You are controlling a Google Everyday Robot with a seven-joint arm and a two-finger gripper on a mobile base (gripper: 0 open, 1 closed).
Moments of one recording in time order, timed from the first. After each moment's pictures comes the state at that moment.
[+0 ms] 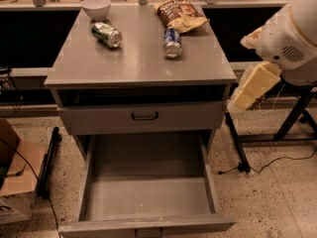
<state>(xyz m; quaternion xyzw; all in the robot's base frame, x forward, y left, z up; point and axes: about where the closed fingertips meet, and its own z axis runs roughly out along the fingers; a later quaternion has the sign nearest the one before) 0.495 -0.174 0.952 -0.58 0.77 0.05 0.26</state>
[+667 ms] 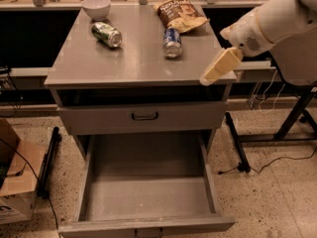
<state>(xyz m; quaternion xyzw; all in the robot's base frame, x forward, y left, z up) 0.612 -0.151 0.922 -0.53 0.77 0.11 0.34</state>
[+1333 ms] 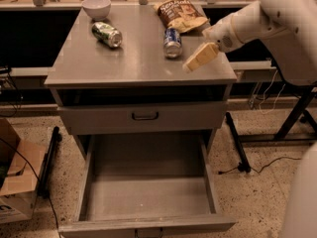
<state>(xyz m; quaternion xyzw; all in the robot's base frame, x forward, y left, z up) 0.712 -0.126 0.883 -0.51 0.75 0.17 0.38</state>
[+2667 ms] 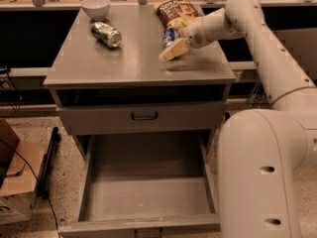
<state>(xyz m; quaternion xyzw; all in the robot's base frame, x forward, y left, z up) 0.812 -0.057 0.846 -0.48 0.73 0.25 0.41</state>
